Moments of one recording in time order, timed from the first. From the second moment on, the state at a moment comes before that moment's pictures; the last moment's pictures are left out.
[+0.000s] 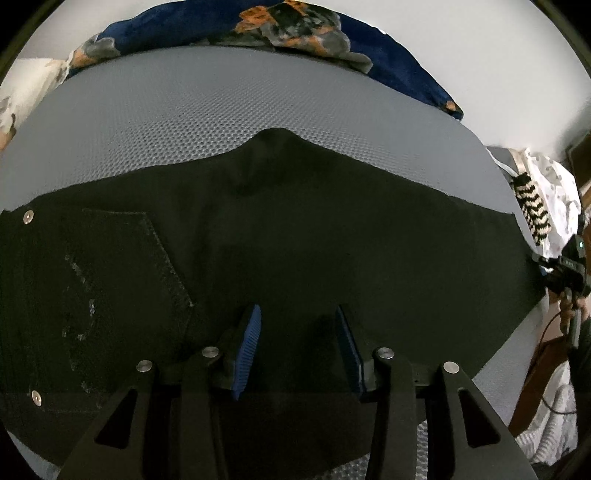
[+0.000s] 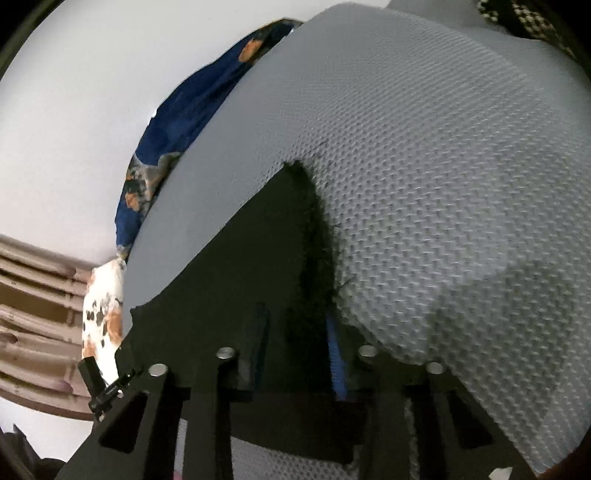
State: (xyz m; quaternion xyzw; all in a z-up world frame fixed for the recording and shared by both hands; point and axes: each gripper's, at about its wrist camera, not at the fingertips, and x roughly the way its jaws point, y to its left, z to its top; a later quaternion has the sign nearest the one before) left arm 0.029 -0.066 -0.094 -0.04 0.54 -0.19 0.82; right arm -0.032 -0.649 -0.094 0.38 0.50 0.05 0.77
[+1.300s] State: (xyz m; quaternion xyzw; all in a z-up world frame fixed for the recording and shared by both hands) left arm -0.003 -0.004 -0.036 -0.10 0.46 -0.24 0.85; right arm 0.088 -0.310 -0.022 0.26 0.53 0.24 0.77
